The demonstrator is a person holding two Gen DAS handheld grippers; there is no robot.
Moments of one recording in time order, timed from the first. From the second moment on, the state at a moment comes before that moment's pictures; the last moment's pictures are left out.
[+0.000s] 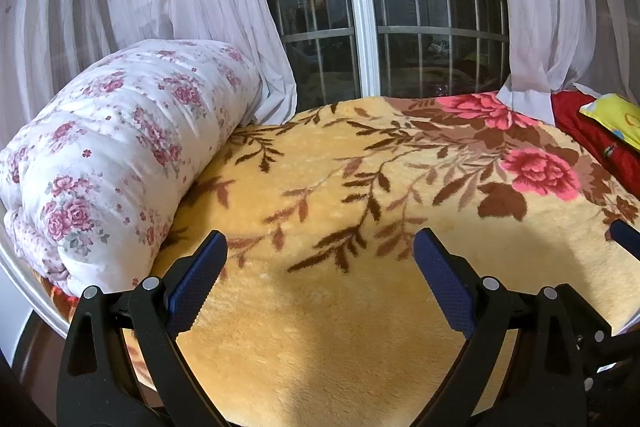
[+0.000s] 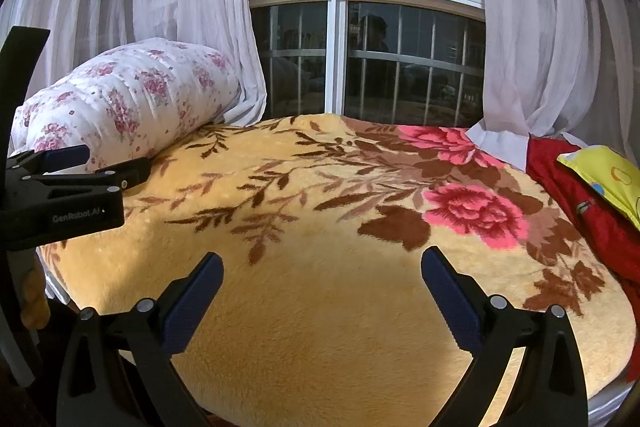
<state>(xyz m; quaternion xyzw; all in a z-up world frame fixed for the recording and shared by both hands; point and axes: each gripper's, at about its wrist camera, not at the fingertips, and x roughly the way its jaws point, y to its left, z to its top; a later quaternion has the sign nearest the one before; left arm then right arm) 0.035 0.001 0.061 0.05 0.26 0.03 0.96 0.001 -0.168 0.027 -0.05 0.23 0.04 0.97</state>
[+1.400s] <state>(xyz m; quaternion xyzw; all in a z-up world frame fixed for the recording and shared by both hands) 0.038 -0.005 0.072 0.06 0.25 0.02 0.97 0.005 -0.180 0.034 -0.04 0.22 0.03 0.97</state>
